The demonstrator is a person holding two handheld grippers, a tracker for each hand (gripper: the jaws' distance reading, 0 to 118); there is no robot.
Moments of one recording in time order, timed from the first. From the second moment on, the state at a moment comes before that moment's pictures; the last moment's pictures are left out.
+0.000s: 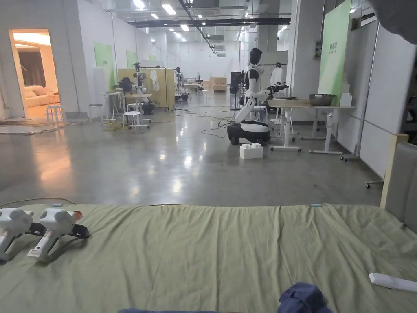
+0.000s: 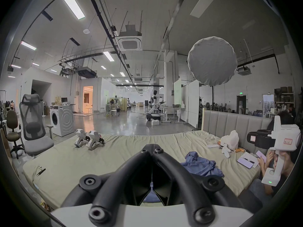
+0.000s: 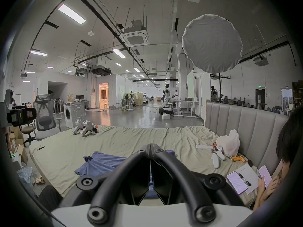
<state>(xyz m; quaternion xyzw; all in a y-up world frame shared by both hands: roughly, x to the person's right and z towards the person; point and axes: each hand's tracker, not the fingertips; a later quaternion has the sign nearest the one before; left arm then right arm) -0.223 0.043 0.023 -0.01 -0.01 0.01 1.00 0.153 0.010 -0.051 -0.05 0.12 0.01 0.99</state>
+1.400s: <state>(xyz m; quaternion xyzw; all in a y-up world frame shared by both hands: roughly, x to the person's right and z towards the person) -0.340 -0.219 -0.232 -0.40 0.08 0.11 0.91 0.185 -0.063 -0.085 -0.23 0.08 -0.05 0.97</state>
